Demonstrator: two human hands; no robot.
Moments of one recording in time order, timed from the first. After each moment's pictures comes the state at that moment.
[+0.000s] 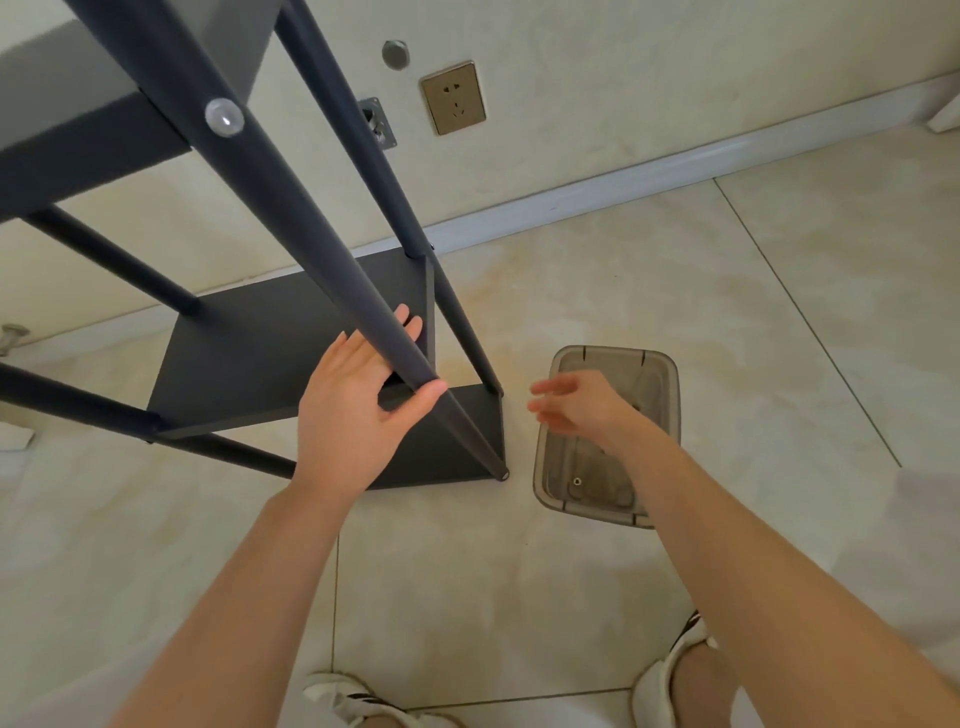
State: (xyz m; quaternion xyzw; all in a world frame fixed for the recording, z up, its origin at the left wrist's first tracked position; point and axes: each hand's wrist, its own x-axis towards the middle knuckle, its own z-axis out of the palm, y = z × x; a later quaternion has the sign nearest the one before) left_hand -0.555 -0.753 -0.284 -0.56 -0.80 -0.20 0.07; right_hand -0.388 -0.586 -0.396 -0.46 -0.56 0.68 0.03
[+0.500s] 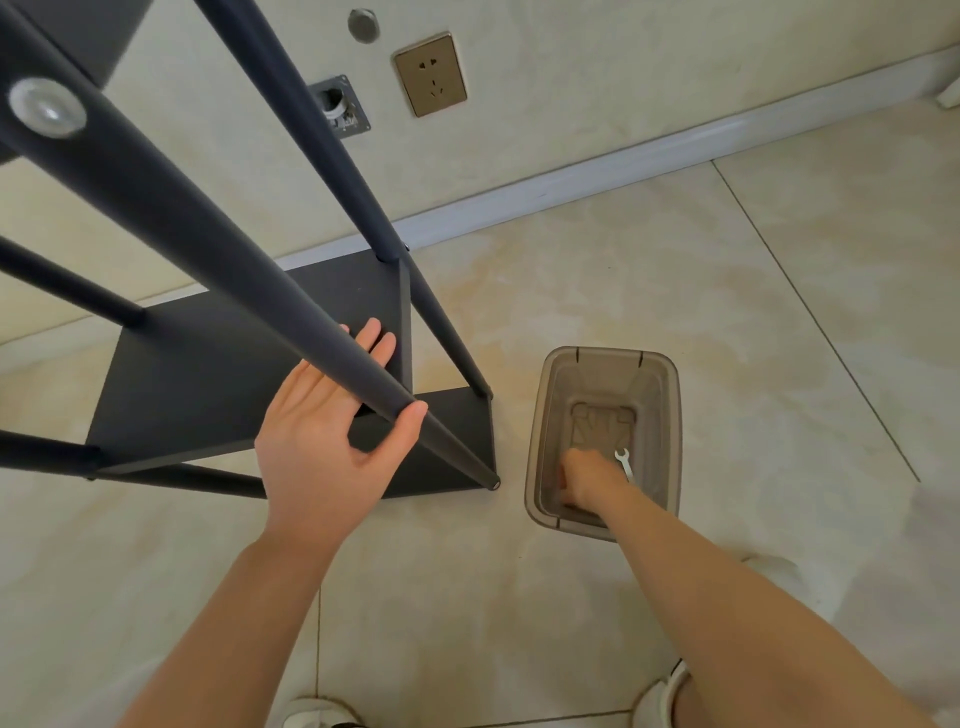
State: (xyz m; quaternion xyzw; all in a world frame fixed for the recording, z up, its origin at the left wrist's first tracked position) left_hand -0.551 -0.757 -0.299 -0.57 -0.77 -0.25 0.16; right_hand -0.378 -0.603 -0.523 -0.41 -0.81 0.34 -0.24
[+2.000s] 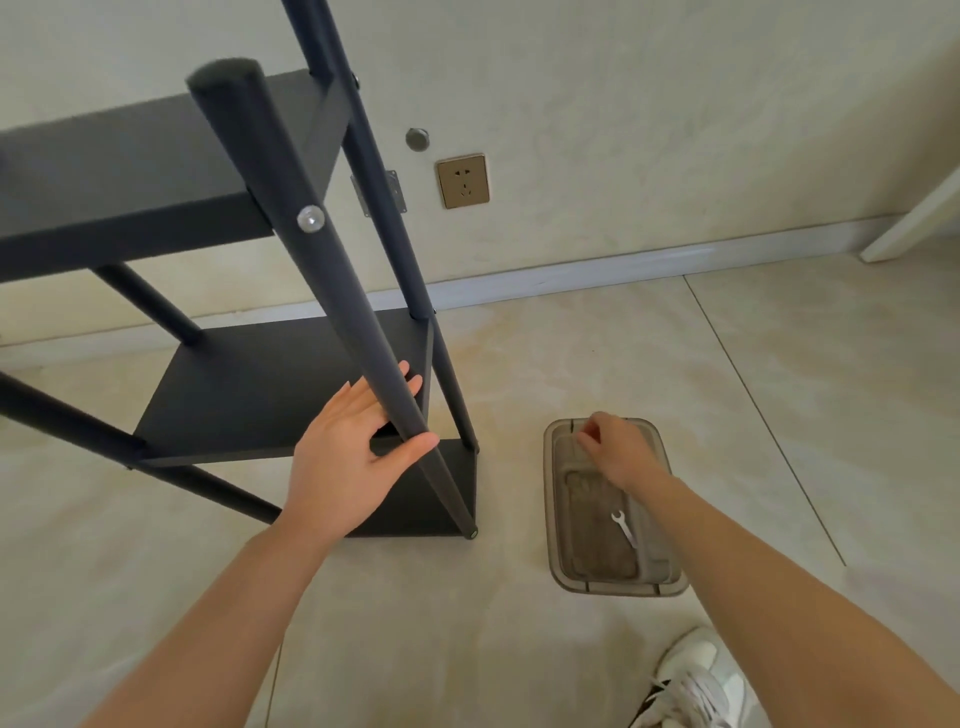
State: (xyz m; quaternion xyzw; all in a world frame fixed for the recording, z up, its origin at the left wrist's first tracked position) left_hand -0.548 -0.755 -0.281 -0.53 -0.81 -0.26 0.00; right_hand -0.352 -0.519 -0.430 -0.46 -0.81 0.36 0.03
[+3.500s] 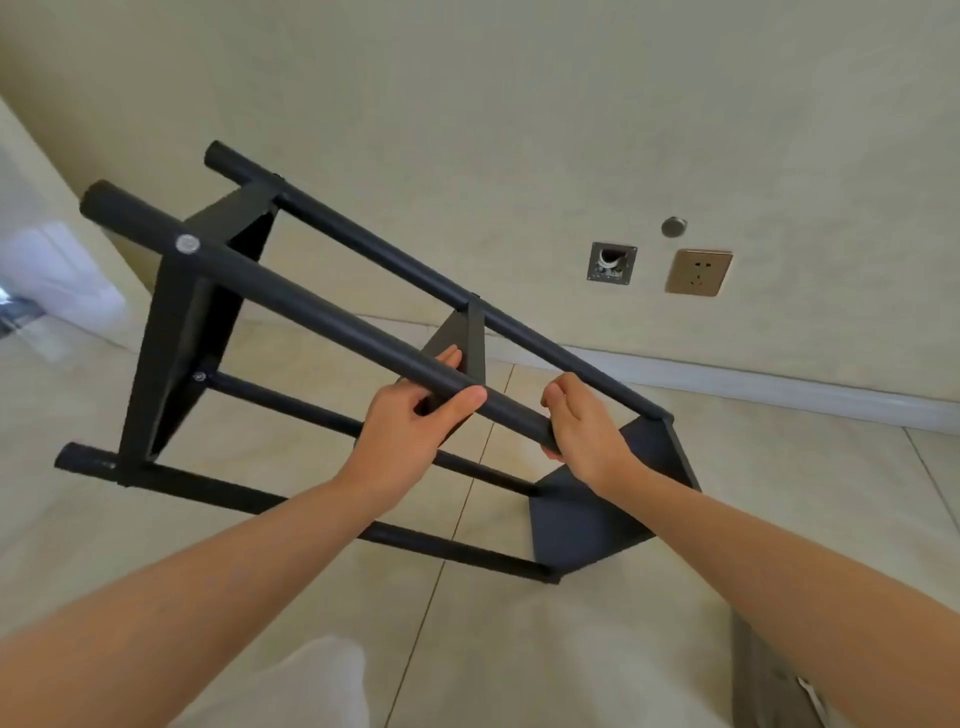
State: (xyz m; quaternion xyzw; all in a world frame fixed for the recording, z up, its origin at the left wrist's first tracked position) left_hand -0.664 -0.878 -0.214 -0.29 -0.79 -0.52 -0.13; right_hand -0.590 -0.692 -0.269 -0.22 -0.87 0.42 0.13
